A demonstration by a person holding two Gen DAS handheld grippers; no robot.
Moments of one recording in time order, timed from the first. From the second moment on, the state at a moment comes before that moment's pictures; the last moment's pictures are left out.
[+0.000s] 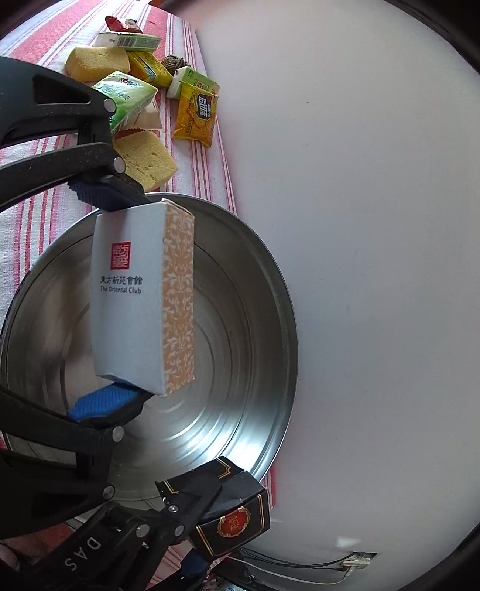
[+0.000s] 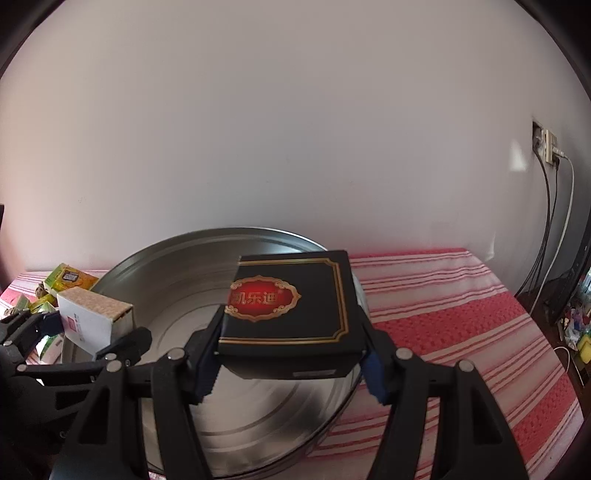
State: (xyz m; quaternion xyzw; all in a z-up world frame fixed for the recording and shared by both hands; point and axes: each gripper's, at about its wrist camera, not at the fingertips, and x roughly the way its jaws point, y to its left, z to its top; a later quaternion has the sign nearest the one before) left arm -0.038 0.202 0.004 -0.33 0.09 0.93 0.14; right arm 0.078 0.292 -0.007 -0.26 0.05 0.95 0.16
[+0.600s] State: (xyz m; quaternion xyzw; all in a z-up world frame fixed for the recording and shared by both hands) left arm -0.017 0.181 0.017 -0.29 0.06 0.95 0.12; right arm 0.096 0.313 0.005 -0.17 0.12 0.97 0.14
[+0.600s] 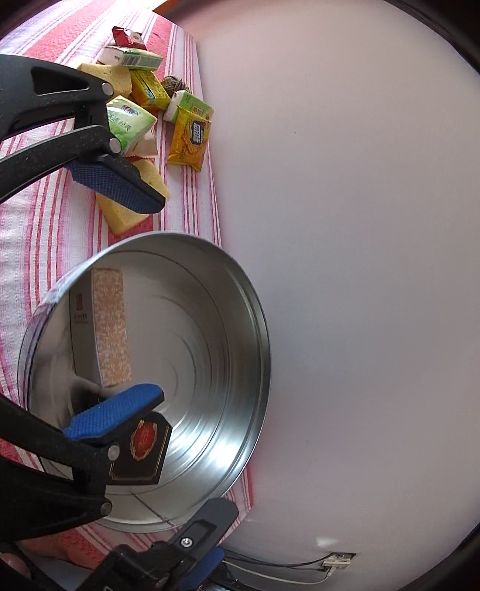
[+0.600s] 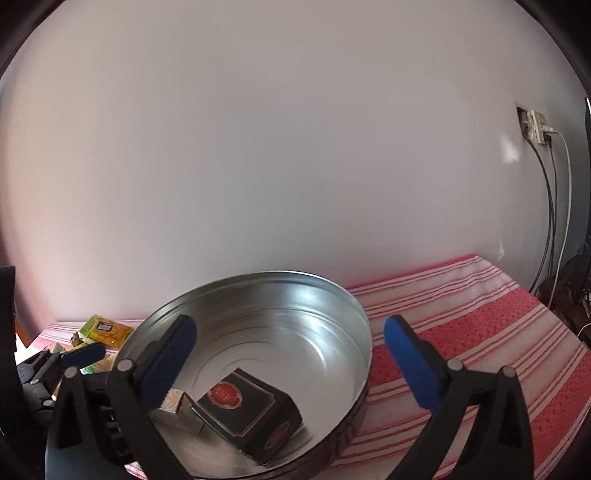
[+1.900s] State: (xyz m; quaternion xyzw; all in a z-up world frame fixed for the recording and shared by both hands) left arm -0.069 -0.107 -0.021 -0.34 -0.03 0.94 -0.03; right arm 0.084 0.098 0.001 -0.18 0.02 0.98 0.09
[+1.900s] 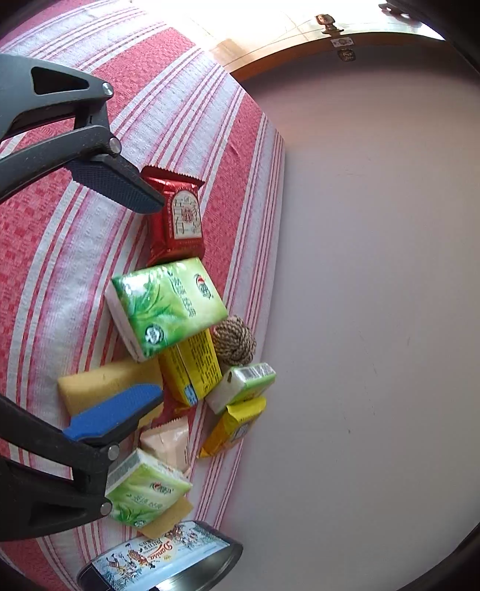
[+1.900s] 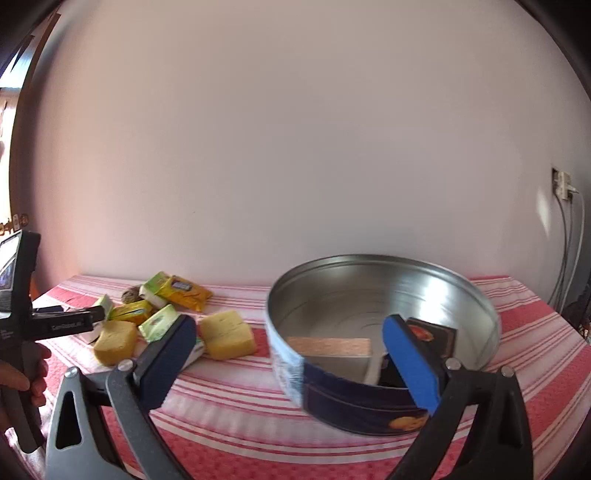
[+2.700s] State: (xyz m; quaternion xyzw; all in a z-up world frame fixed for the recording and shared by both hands) left arm -0.101 -0.132 -0.040 -0.41 -0.12 0.91 -0.01; right arm -0.055 0.019 -0.064 -0.43 -0.04 0.90 -0.04
